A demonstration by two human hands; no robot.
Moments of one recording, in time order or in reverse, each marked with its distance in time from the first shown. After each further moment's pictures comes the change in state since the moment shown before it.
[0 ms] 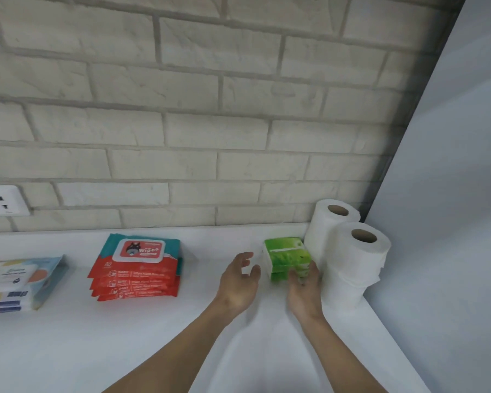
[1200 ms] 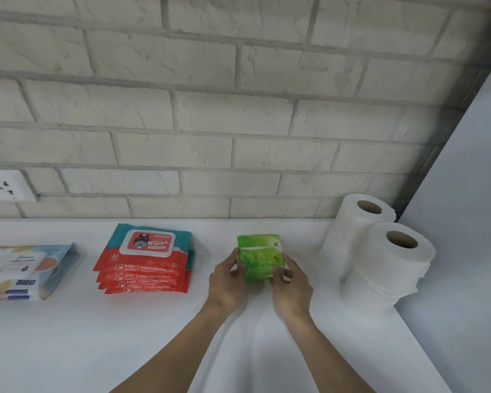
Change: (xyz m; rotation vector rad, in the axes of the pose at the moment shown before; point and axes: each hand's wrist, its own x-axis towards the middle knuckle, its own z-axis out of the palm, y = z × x) left_hand 0.040 -0.043 -0.019 0.061 0.123 0.026; right_hand 0.011 0.003 0.057 -0.091 -0.041 -0.047
